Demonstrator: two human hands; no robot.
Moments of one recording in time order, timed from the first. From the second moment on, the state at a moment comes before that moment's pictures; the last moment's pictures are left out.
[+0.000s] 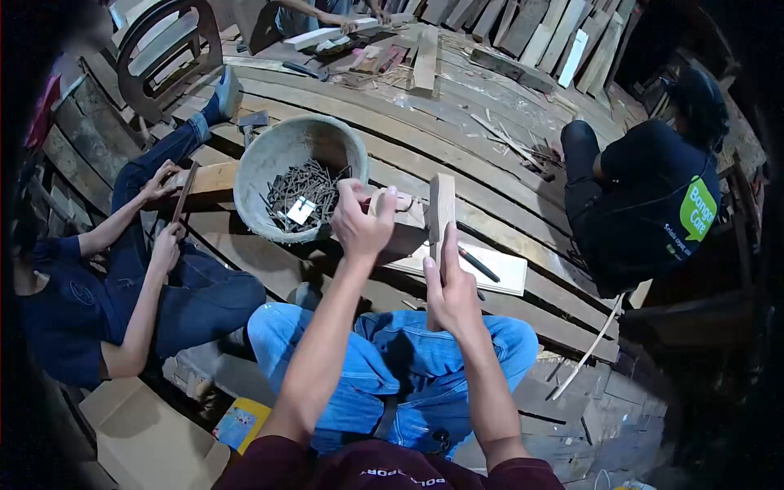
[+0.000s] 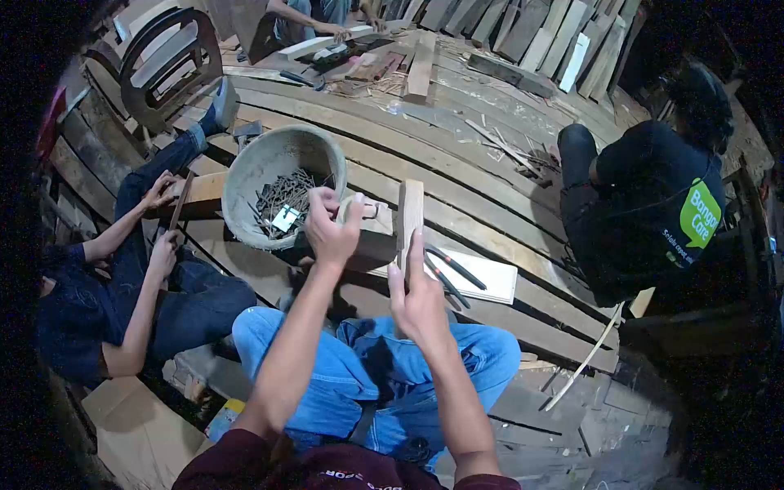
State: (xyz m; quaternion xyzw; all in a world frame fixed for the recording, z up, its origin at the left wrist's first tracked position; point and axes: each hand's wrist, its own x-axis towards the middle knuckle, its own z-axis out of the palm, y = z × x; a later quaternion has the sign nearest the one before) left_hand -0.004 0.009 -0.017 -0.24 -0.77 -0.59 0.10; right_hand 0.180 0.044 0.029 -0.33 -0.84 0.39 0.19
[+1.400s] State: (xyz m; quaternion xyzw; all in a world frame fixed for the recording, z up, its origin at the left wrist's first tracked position) left_hand 0.025 -0.002 -0.050 -0.42 -0.67 -0.58 0.18; right_hand 0.165 0.050 0.078 -0.29 -0.90 0.32 0.08
